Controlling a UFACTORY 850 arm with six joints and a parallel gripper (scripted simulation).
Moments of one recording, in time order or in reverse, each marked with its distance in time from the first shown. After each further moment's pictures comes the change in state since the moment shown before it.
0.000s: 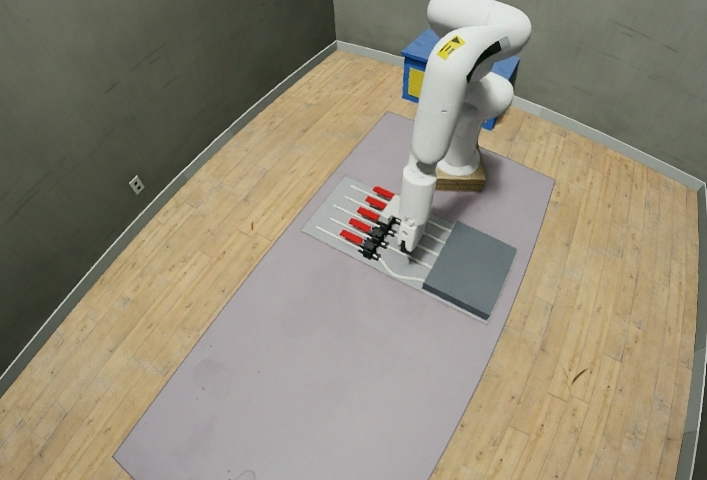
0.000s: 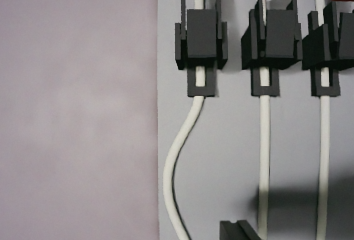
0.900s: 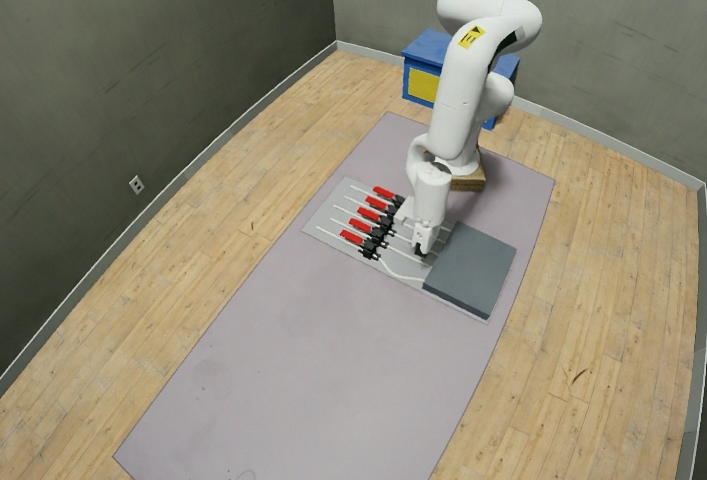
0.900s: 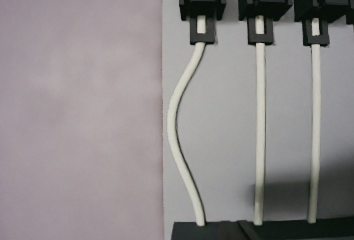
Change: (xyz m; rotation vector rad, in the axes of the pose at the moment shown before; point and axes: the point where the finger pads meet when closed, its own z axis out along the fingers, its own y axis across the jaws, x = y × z) arm -0.047 -0.004 -0.024 0.000 -0.033 0.000
